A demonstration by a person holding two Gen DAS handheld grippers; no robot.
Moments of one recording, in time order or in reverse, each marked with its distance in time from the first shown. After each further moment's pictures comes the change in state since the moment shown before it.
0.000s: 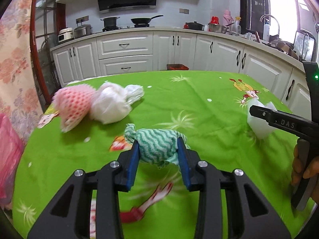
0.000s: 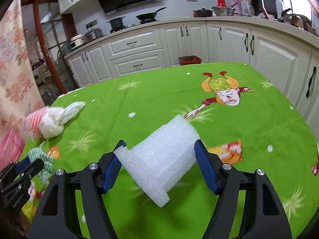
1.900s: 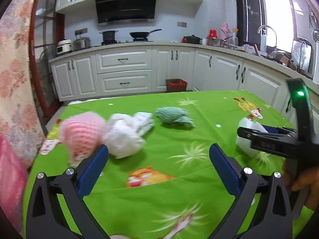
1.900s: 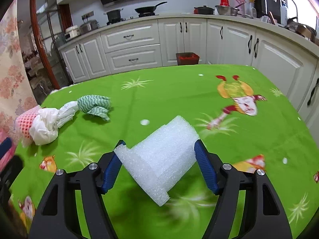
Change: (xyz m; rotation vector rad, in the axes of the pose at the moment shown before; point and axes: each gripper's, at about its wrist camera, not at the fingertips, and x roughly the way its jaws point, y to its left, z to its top) left arm 0.017 0.022 0.049 0.021 -0.094 -0.039; right arm 0.032 0.034 0.020 -0.016 0.035 -0.074
